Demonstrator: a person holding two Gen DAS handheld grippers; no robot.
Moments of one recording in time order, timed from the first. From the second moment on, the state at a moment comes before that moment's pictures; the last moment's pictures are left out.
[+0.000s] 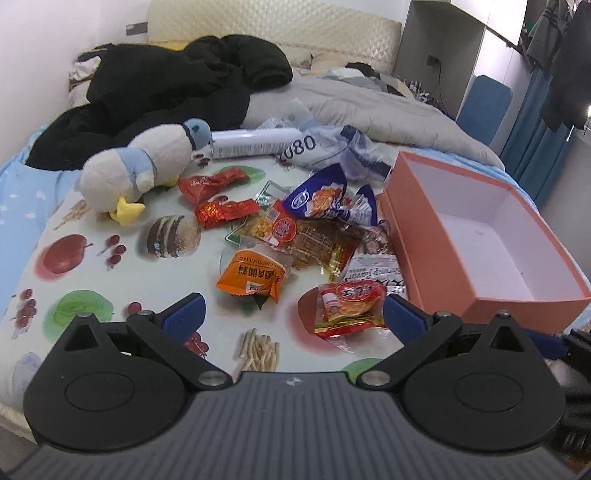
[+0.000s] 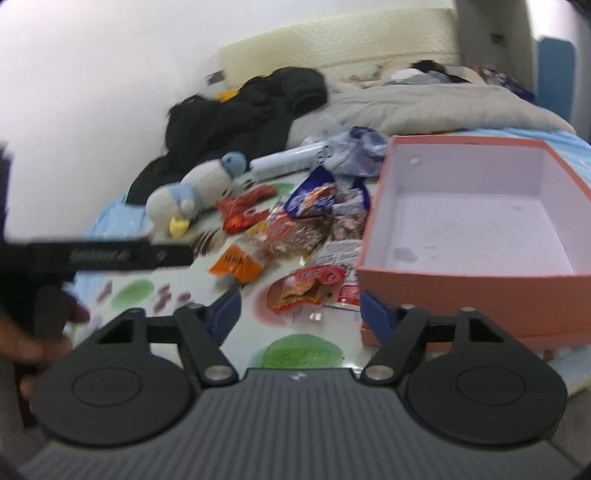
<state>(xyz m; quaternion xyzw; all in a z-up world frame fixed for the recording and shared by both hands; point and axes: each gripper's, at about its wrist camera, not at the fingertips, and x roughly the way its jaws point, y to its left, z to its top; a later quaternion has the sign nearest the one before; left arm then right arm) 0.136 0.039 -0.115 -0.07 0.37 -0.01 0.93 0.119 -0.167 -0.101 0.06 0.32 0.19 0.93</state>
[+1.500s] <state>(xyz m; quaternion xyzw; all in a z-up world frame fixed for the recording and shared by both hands) 0.283 0.071 -0.233 -0.07 0.46 -0.04 0.88 0.246 -0.065 -0.215 -0.08 0.40 0.20 0.89</state>
